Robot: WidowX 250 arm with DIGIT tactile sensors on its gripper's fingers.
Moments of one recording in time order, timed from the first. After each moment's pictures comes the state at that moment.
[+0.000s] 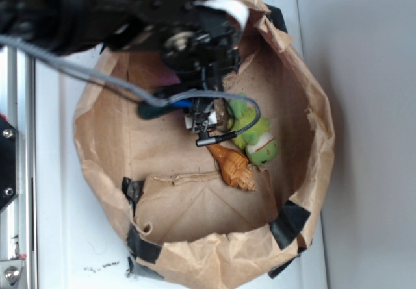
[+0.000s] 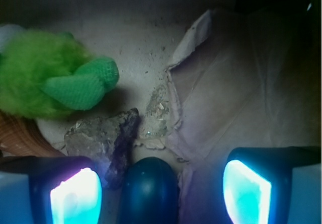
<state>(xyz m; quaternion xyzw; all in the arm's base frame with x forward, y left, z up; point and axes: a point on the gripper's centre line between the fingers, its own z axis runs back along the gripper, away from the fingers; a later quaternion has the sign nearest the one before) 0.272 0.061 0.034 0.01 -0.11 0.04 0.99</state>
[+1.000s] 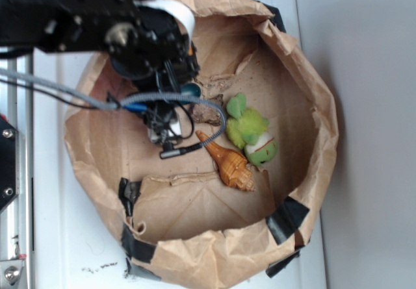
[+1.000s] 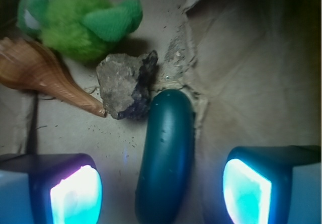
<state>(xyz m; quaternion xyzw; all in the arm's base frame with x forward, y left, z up) 0.236 0.051 0.057 -0.05 -0.09 0.04 0.99</state>
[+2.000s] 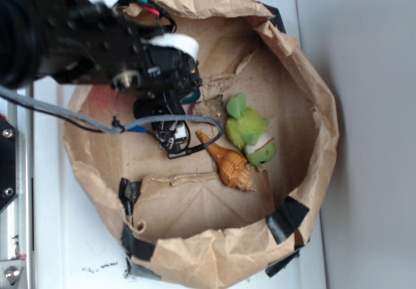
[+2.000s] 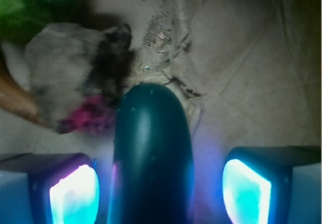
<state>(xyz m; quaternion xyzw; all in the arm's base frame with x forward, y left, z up) 0.245 0.053 0.014 0.03 -0.12 0.05 0.99</state>
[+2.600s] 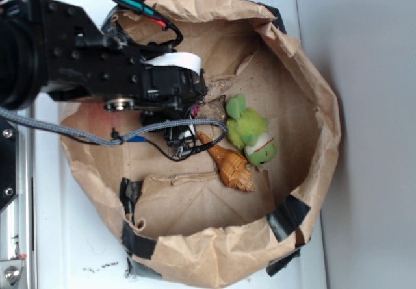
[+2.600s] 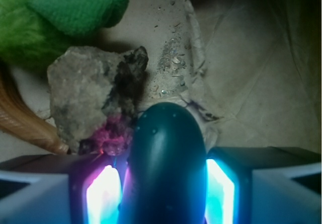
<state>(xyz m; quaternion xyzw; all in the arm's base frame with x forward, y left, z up) 0.249 0.046 0.013 0.04 -0.15 0.07 0.99</state>
